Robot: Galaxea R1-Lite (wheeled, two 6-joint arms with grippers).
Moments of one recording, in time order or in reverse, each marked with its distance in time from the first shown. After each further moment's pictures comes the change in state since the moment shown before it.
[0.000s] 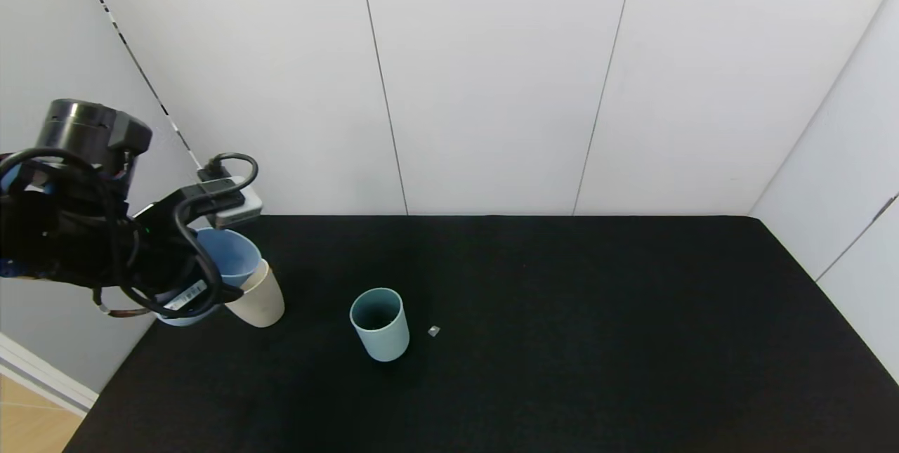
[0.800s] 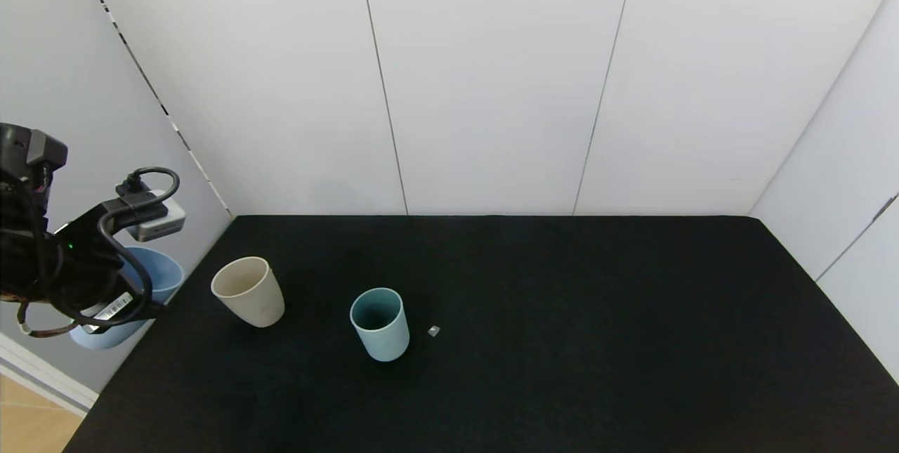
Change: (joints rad) left arm 0.245 0.007 0.038 -0.007 -0.019 0.053; right arm 0.000 0.000 0.000 0.000 0.000 0.000
